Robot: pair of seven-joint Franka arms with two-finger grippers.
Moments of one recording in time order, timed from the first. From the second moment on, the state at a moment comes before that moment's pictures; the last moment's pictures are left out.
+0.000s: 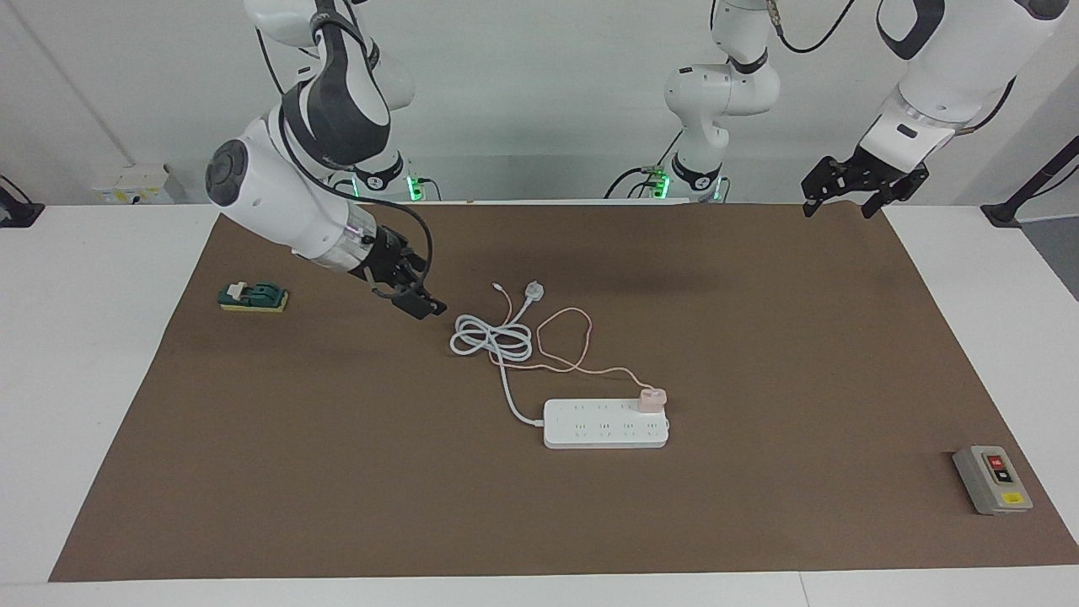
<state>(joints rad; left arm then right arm) -0.07 -0.08 0.04 -1.65 -0.02 1.48 0.06 0.15 0.22 0.03 -1.70 0.59 1.79 1.29</state>
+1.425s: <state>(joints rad) -0.38 0.40 0.03 -1.39 0.00 1.80 -1.60 0.33 0.73 0.03 -1.44 1.11 2.16 1.20</state>
